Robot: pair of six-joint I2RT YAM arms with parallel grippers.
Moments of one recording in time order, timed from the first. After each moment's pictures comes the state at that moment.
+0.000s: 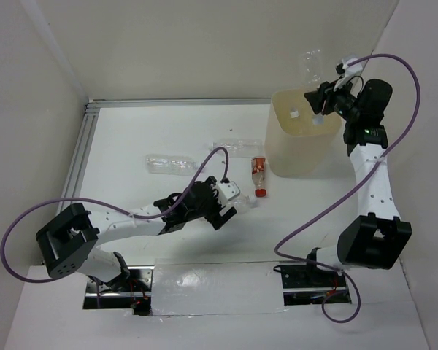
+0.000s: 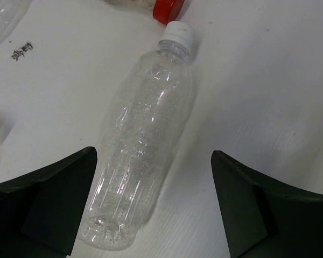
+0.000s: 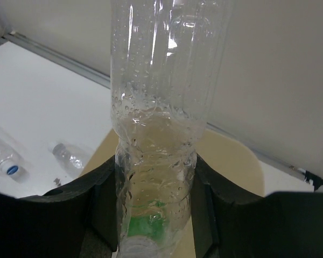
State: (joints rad) left arm -0.96 1.42 0.72 0.15 -0.03 0.10; right arm -0.19 1.39 1.38 -0.07 -0.67 -0.15
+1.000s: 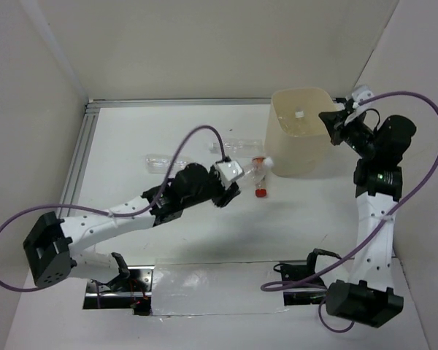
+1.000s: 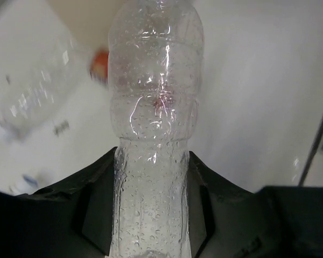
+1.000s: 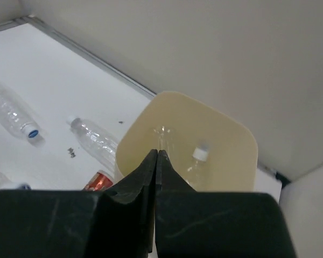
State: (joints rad) left arm -0.96 1.34 0.88 0.04 -0.01 0.10; right arm -0.30 1.04 1.24 -0.20 -0.87 -0.29
